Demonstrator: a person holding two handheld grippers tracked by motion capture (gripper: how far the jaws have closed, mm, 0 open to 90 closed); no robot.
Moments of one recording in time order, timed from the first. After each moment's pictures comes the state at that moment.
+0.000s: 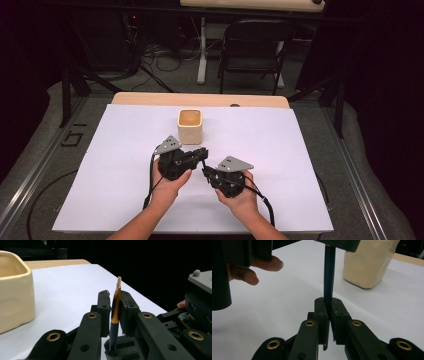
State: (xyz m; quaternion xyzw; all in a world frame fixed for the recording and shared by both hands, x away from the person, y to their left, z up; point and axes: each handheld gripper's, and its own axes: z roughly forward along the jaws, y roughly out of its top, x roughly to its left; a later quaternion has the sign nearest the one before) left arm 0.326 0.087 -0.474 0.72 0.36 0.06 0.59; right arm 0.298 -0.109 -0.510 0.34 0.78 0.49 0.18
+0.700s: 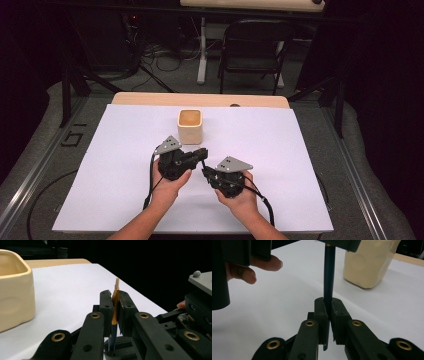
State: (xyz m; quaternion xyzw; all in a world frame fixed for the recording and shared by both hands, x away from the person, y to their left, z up) left arm 0.325 0.086 -0.474 0.72 0.37 0.06 0.58; right arm 0.298 -0.108 -0.510 0.34 0.78 0.49 0.18
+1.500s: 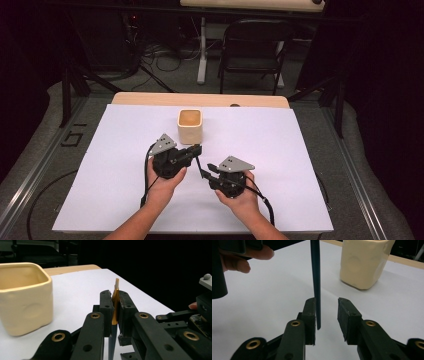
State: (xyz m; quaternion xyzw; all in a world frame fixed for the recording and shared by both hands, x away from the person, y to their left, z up) left arm 0.324 0.099 -0.467 0.72 0.37 0.12 0.57; right arm 0.297 -0.111 -0.509 0.34 0.78 0.49 0.18
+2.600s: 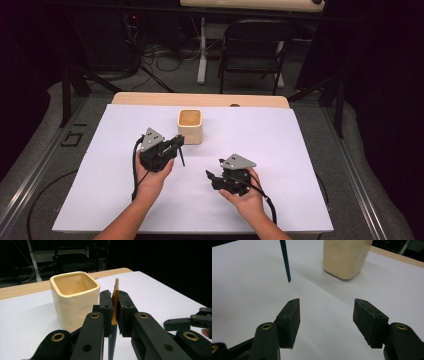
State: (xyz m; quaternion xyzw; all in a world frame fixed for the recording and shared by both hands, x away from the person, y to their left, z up) left arm 0.337 0.127 -0.464 0.71 0.41 0.21 0.53; right arm 0.309 -0.124 -0.517 0.35 0.79 0.45 0.22
